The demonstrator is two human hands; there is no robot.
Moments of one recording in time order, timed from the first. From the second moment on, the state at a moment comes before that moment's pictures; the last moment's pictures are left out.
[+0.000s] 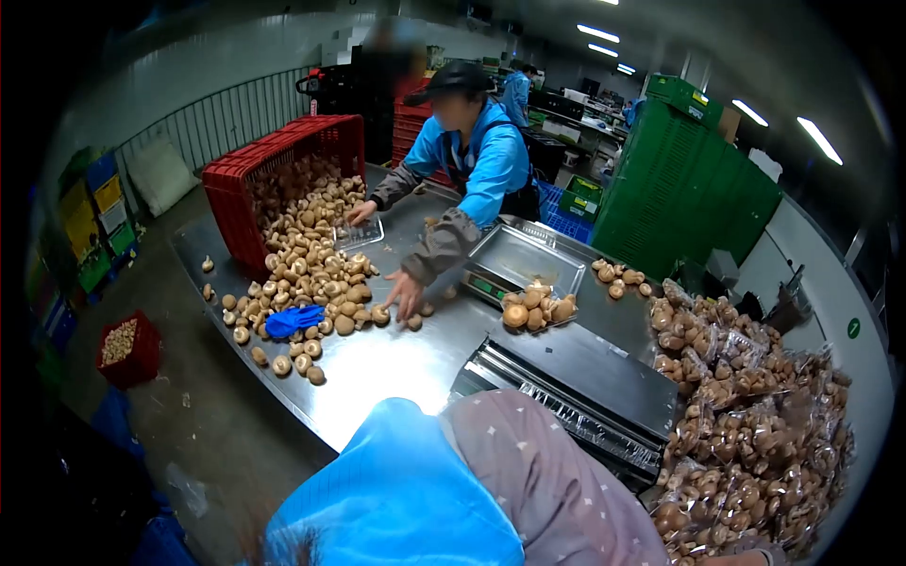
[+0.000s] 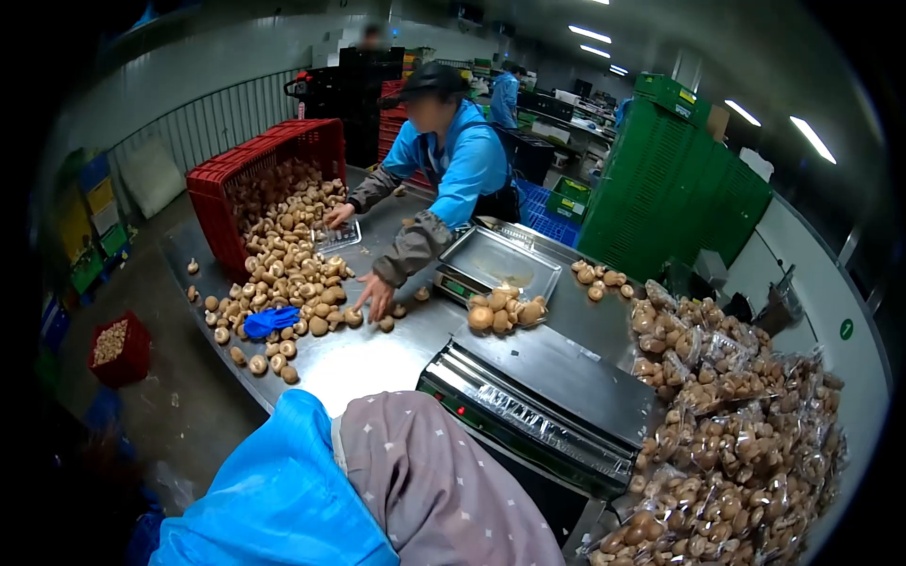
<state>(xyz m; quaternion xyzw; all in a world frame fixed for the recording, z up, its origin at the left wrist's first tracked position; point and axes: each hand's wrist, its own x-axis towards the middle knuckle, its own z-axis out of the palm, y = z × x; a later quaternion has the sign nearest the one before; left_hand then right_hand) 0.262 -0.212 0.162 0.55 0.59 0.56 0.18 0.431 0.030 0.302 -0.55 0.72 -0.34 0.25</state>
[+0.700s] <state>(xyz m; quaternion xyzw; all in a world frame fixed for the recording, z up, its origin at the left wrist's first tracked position) 0.059 -0.168 0.065 0.21 0.89 0.37 -0.16 0.110 0.097 0.133 -0.11 0.90 -0.41 -0.02</state>
